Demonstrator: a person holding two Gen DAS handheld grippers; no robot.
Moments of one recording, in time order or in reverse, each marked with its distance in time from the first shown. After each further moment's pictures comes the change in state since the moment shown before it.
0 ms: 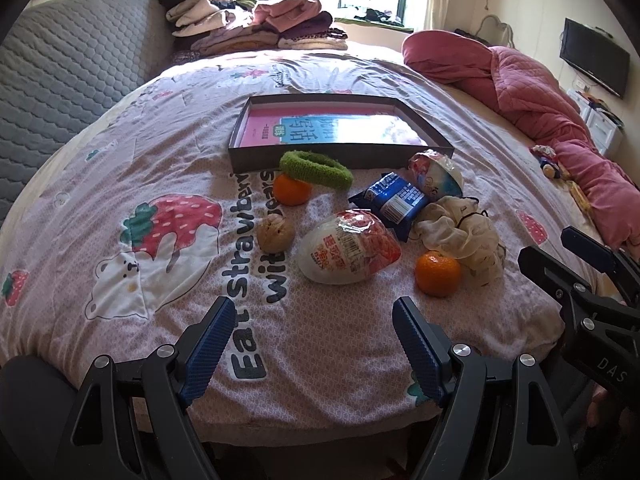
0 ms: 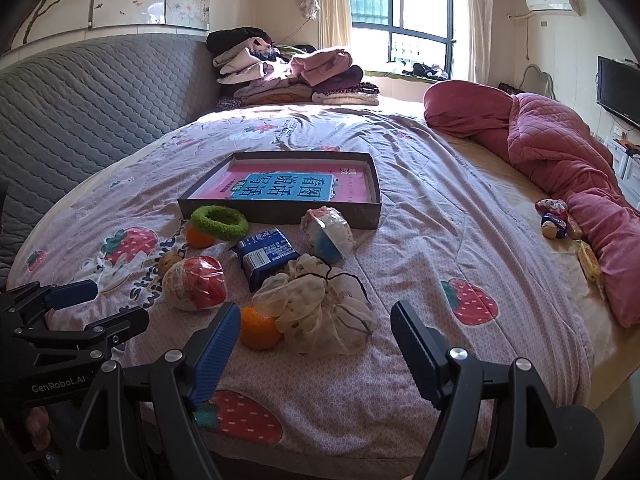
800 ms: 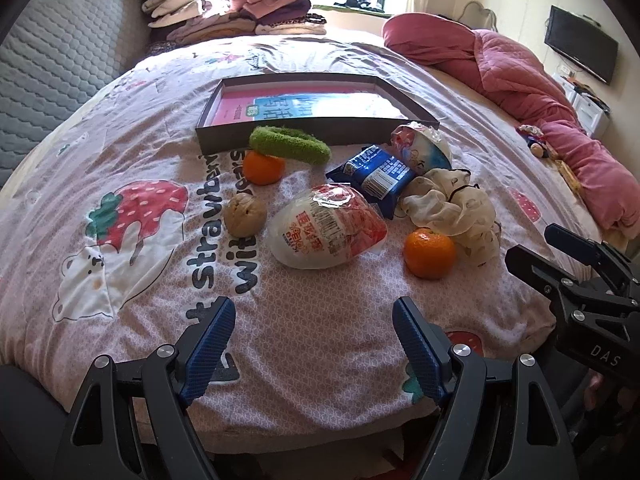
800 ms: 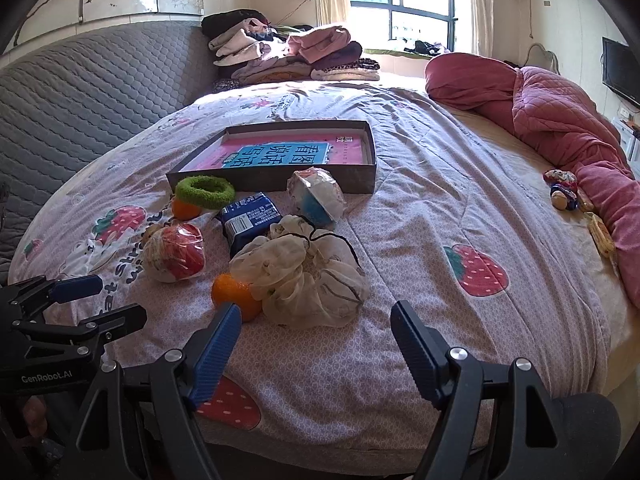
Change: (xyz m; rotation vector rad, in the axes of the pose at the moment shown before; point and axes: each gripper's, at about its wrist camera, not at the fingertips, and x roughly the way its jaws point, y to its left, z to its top) left arm 0.026 -0.008 -0.006 0.044 0.039 -0.056; right arm 0.023 -0.017 -0.015 0.014 0.069 0.029
